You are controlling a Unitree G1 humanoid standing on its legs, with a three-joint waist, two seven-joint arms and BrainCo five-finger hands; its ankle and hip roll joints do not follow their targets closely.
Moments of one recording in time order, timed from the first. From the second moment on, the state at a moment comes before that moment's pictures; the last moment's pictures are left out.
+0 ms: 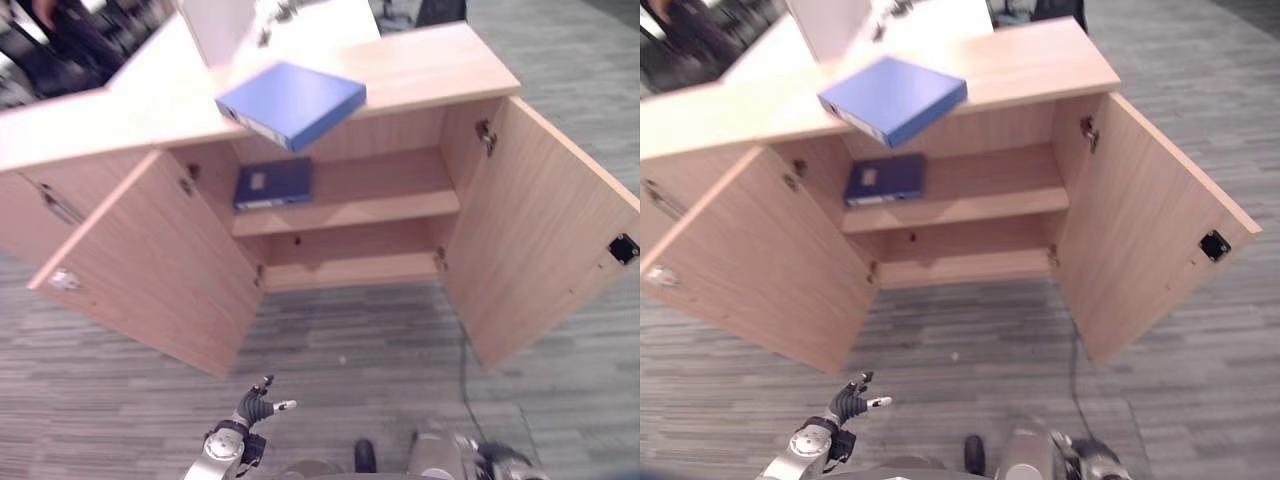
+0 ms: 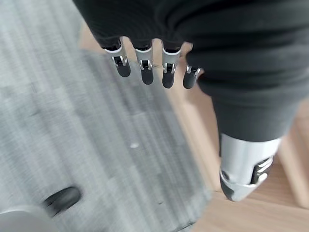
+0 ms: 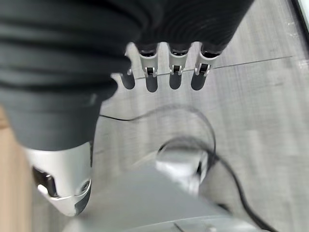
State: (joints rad) left arm 0.03 0.28 -0.37 0.77 -0.15 -0.06 0.05; right arm -0.14 -0.26 0.12 1.27 0.22 0.05 -0.18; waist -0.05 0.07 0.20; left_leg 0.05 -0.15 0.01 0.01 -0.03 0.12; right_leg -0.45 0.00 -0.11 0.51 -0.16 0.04
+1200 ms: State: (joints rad) left arm 0.07 0.30 -0.28 0.72 -0.15 -0.04 0.05; right arm -0.05 -0.26 0.15 1.31 0.22 0.03 -0.19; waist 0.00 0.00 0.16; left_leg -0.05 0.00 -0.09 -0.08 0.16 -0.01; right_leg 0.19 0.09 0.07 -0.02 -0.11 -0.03
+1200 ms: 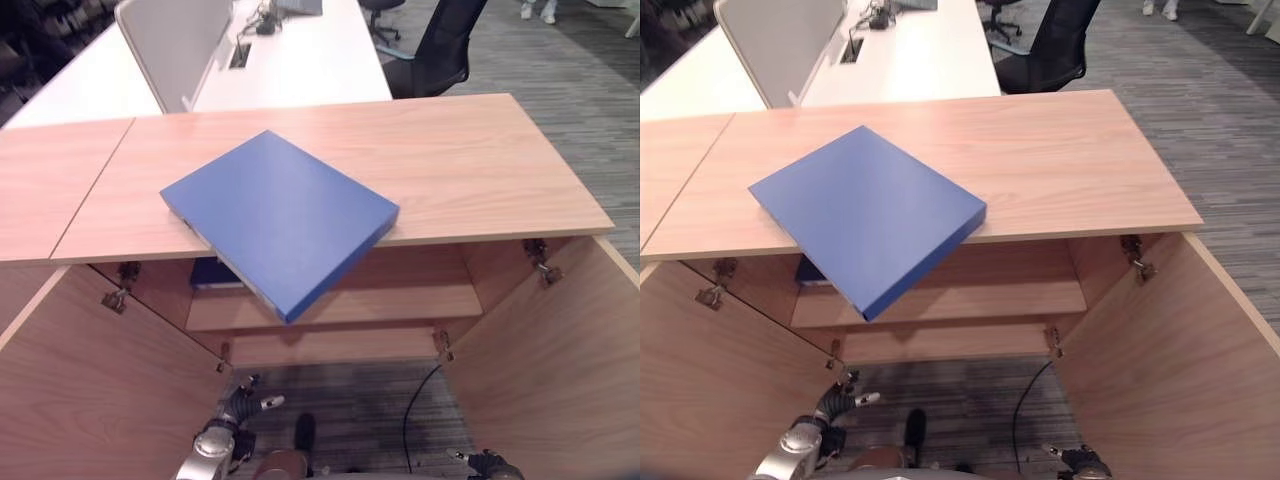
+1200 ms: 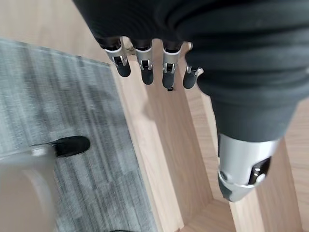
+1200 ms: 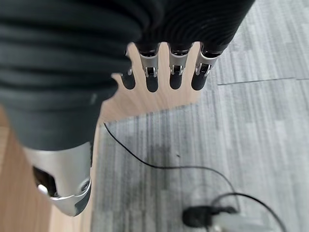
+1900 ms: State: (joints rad) left arm 0.10 0.33 -0.30 0.60 -0.20 -0.04 0.01; right arm -0.06 -0.25 0.15 1.31 0.20 0.03 -0.17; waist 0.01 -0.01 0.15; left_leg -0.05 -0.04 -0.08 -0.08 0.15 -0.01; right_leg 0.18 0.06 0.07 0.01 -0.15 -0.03
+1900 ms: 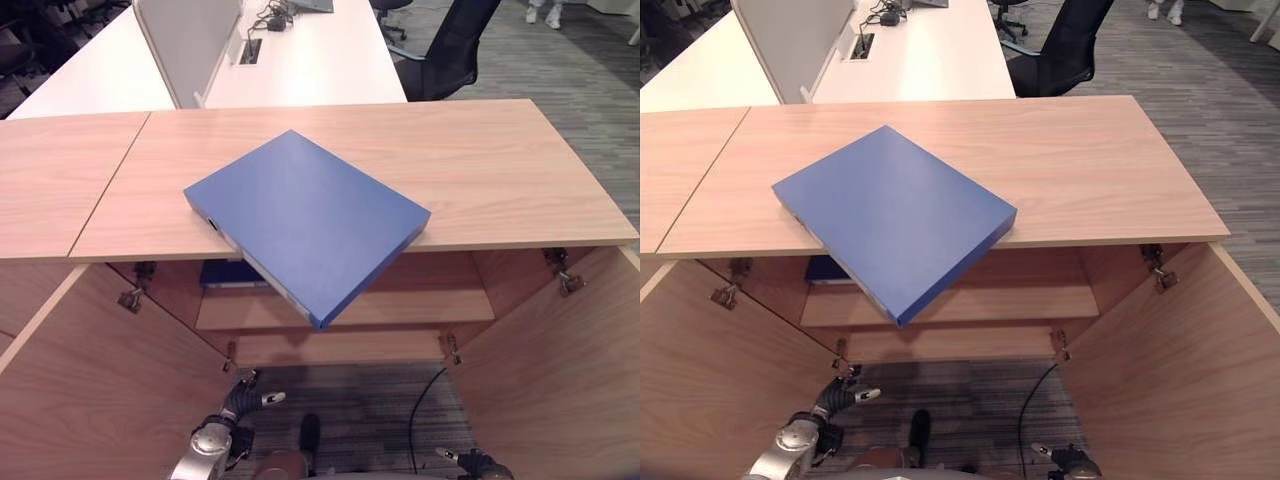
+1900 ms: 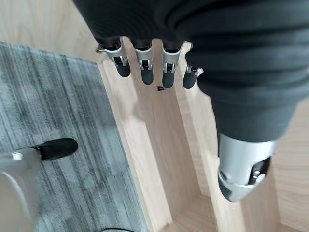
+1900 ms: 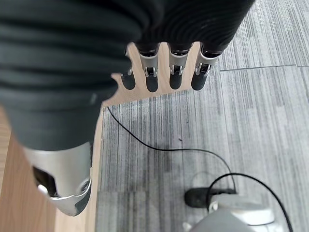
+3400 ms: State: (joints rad) left arm 0.12 0.53 0.08 -0.16 0.02 -0.23 0.41; right arm -0.21 -0.29 0.17 1.25 0.30 -0.04 -0.28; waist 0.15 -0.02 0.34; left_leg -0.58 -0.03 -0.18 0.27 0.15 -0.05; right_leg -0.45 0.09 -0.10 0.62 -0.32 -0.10
